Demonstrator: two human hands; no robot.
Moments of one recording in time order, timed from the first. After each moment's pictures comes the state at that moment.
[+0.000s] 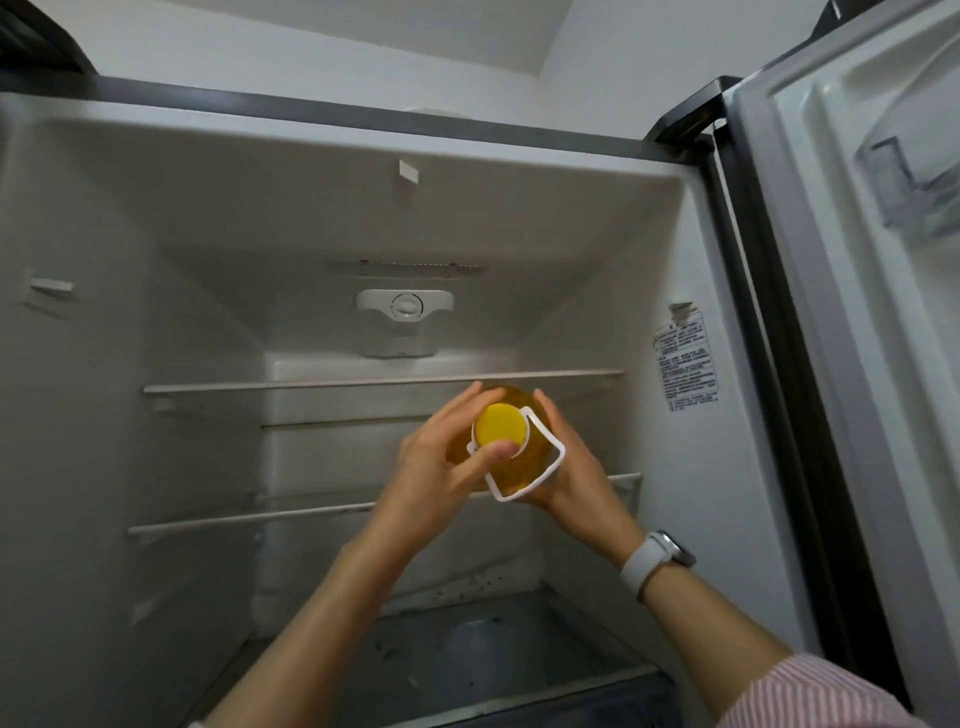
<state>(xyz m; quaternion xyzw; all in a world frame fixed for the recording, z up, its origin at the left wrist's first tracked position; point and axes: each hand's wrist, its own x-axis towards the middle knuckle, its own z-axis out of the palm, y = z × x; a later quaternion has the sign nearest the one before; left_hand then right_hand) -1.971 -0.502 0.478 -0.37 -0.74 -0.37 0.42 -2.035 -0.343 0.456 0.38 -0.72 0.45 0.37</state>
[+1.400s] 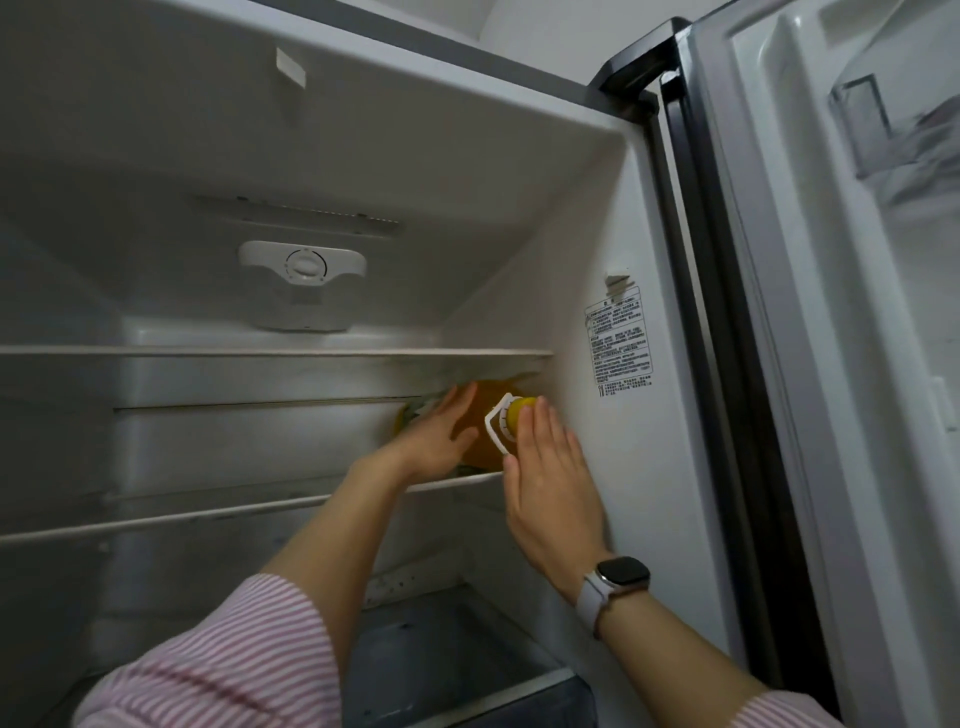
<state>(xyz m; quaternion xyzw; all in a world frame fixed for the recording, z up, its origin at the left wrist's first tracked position) -2.113 -0.441 0.508 -0.27 -0.91 -0.18 0.27 -2.067 -0.307 0.431 0.11 -0.83 0.13 0.54</state>
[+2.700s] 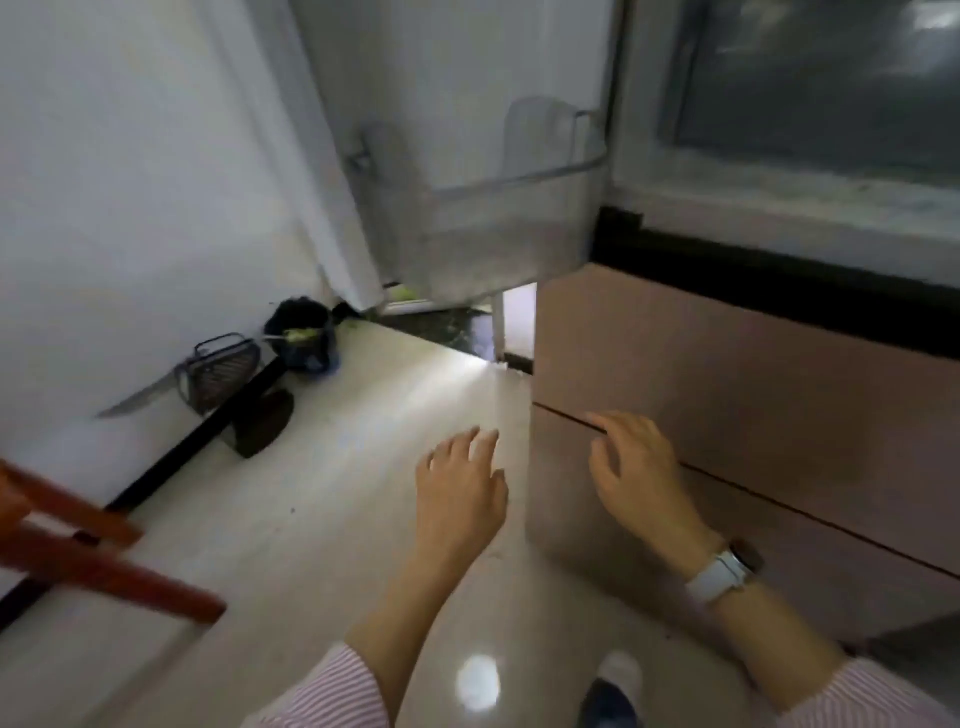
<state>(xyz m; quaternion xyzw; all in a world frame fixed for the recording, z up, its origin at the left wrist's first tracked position) -1.478 -0.572 -0.012 0.33 -0.93 -0.08 0.16 -1.621 -0.452 0.003 0.45 -0.83 0.34 0.01</state>
